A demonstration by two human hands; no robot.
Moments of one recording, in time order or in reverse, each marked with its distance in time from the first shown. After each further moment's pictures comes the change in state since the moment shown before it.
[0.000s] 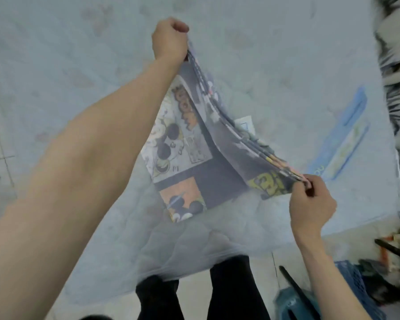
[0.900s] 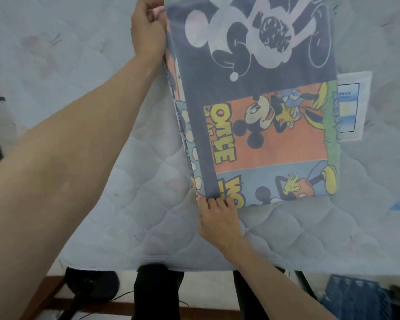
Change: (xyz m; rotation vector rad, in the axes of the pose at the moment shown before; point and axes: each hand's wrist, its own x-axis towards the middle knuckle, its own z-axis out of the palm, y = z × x) left_hand 0.042 -0.287 -0.072 -0.119 0.246 0.025; right_hand -0.214 0.085 0.266 -0.504 -0.797 -1.023
